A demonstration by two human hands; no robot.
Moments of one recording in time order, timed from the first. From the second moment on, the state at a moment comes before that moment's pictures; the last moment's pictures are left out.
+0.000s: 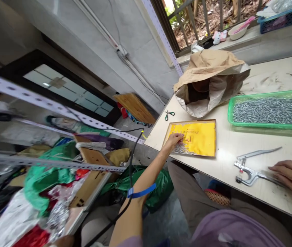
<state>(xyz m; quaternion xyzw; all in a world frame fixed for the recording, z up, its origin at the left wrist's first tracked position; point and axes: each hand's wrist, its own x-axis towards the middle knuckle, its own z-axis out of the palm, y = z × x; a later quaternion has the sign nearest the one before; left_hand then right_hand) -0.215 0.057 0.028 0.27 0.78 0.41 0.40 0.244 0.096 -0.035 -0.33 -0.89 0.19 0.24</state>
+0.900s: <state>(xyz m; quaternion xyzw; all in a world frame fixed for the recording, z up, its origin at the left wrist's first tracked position) -0.013 0.025 0.004 0.29 0.72 0.16 0.61 0.239 0.054 -0.013 -0.34 -0.91 0.23 0.10</state>
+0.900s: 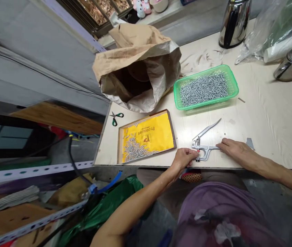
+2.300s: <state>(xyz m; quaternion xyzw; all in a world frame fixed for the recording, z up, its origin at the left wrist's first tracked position) -0.005 0.027 0.012 0.34 0.75 0.07 0.57 0.224 0.098 0.010 -0.32 -0.94 0.09 0.00</state>
